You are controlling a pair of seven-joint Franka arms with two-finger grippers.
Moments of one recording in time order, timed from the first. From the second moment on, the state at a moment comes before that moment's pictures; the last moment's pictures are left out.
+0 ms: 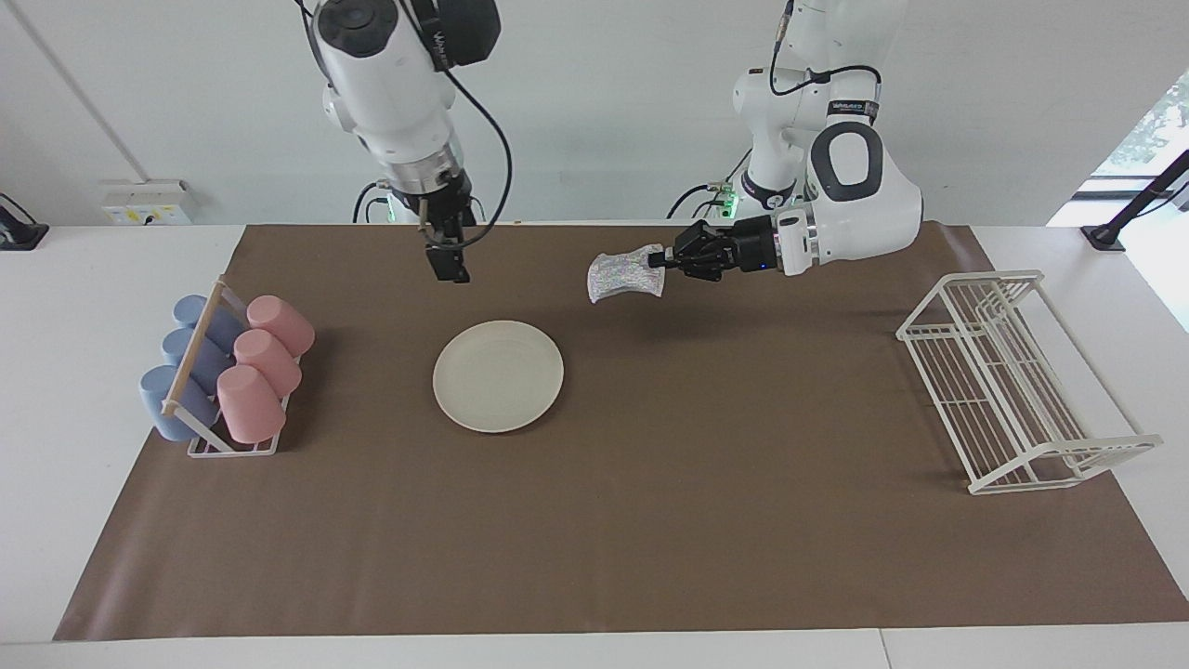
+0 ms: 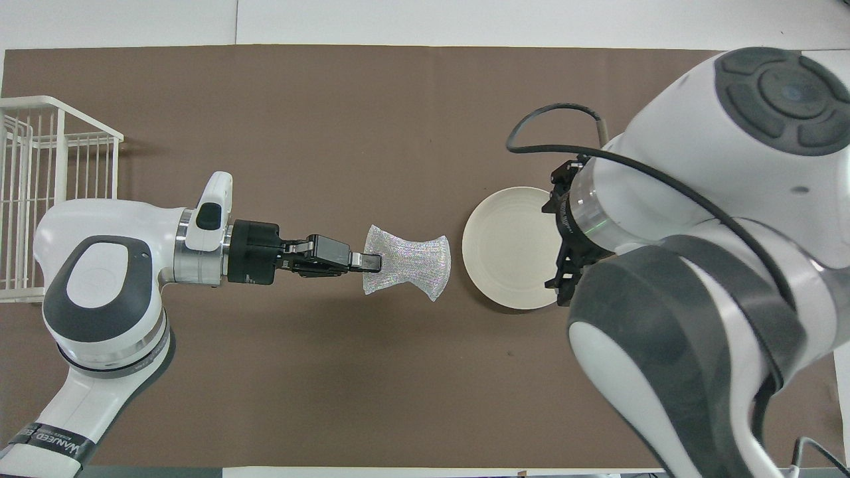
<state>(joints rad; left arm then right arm) -0.31 -0.05 0.03 -2.18 -1.24 1.85 0.33 0.27 0.06 -0.04 -1.58 0.13 1.51 1.80</state>
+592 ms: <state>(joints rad) -0.31 -0.06 0.02 -2.05 -0.79 1.85 0.01 -0.02 0.03 -0.05 -1.58 0.13 1.46 1.01</state>
